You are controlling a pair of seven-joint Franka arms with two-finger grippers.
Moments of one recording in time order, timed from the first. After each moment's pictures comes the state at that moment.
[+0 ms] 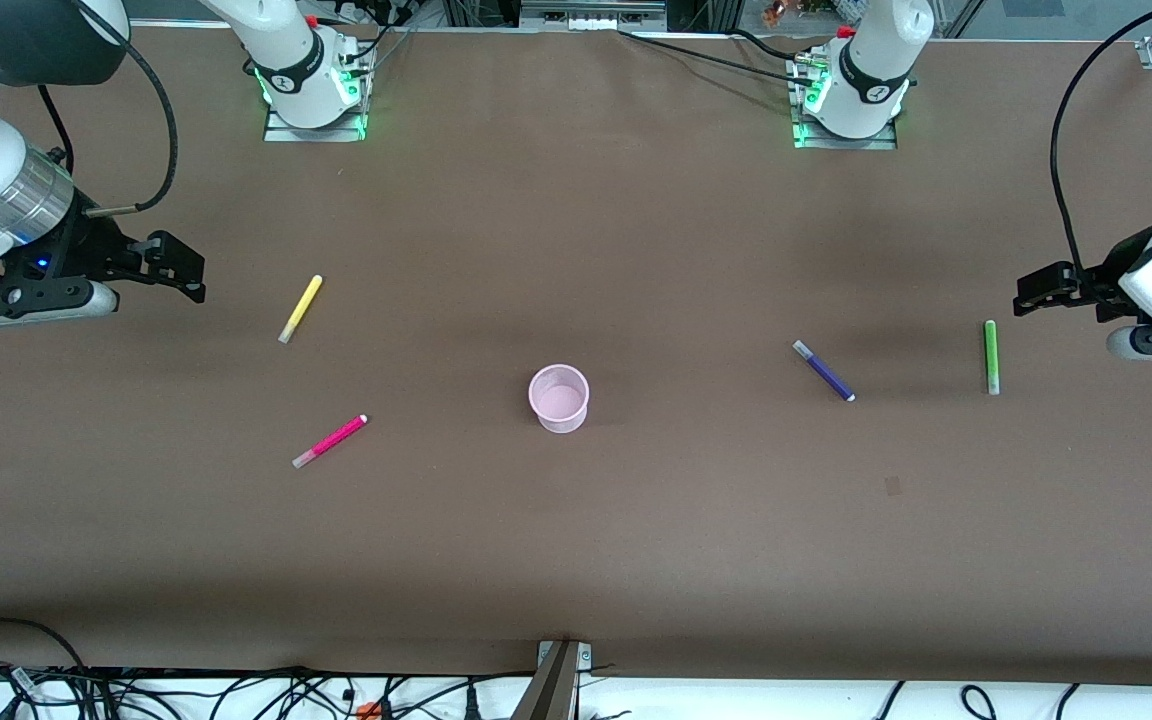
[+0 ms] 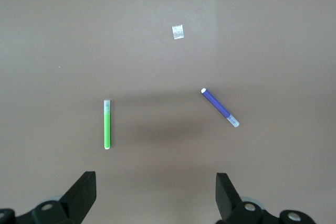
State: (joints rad) left arm -0.13 0.17 0.19 -1.56 -0.01 1.61 0.11; right arm 0.15 0.09 -0.01 -1.60 0.00 1.75 0.02
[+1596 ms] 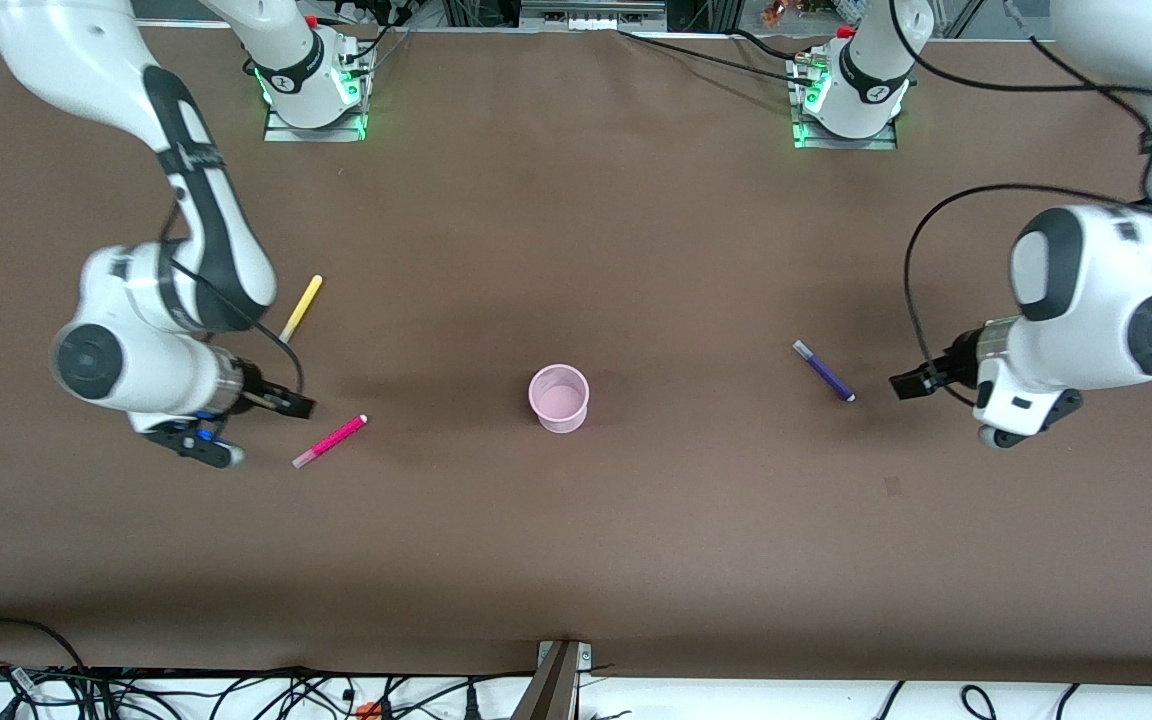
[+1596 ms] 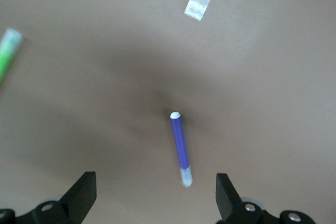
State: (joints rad) left arm -0.14 0.40 0.12 -1.81 -0.21 2.00 -0.53; right arm 0.17 0.59 -0.01 -1.63 0.13 2.08 0.58
